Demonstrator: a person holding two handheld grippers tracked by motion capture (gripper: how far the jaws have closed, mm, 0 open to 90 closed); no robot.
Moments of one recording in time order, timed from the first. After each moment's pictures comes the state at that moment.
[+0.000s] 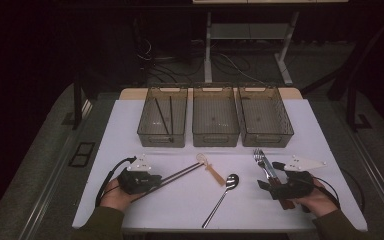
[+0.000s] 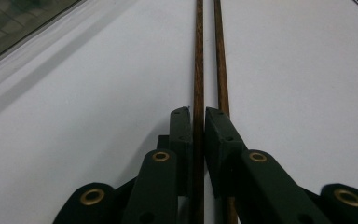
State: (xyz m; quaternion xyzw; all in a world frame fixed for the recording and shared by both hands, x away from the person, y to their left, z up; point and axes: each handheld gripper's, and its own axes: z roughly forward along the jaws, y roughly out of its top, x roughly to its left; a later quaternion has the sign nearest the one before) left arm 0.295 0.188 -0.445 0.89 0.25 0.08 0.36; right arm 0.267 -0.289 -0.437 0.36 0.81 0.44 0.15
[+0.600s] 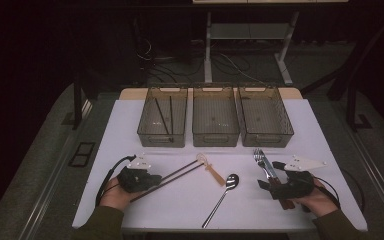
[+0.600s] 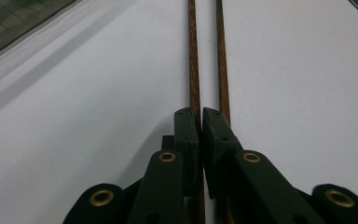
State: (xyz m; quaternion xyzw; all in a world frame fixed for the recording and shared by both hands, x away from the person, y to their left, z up) left arm 0.299 0.190 -0.442 0.89 0.27 0.06 0.36; right arm 0.267 -0.289 -0.436 0.36 0.81 0.44 0.15
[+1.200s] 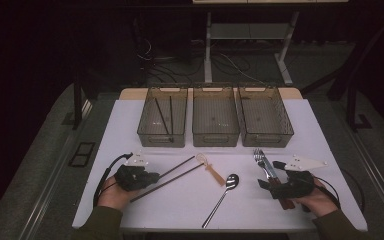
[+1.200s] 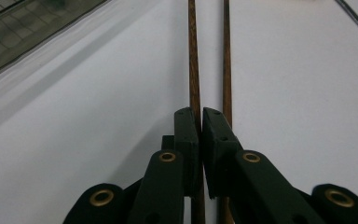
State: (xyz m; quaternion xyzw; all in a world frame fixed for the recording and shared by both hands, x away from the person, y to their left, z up) left arm 0.298 0.193 -0.430 0.89 0.29 0.07 0.36; right arm 0.267 -0.289 -0.435 0.36 0.81 0.44 0.16
